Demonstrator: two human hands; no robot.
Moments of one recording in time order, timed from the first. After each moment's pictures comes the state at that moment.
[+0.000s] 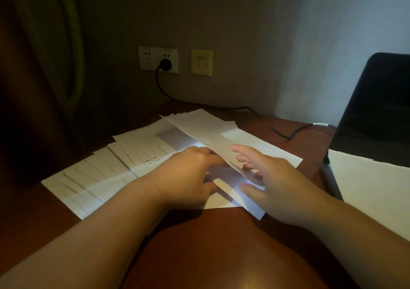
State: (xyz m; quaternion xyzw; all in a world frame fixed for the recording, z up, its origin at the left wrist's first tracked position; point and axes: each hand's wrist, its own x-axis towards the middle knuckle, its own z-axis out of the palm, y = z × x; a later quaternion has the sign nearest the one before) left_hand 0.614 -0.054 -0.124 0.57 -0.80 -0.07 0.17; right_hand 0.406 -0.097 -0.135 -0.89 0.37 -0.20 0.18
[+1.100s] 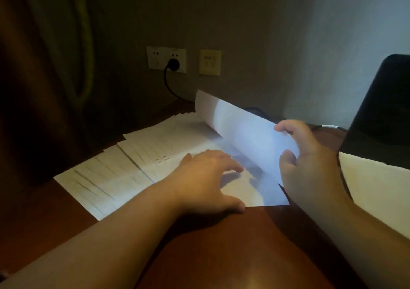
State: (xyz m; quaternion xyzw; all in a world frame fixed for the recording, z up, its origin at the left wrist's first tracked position) left_hand 0.597 -0.047 -0.123 0.64 -0.76 -0.10 0.11; right_hand 0.410 -0.090 -0.125 -0.75 0.50 -0.43 0.05
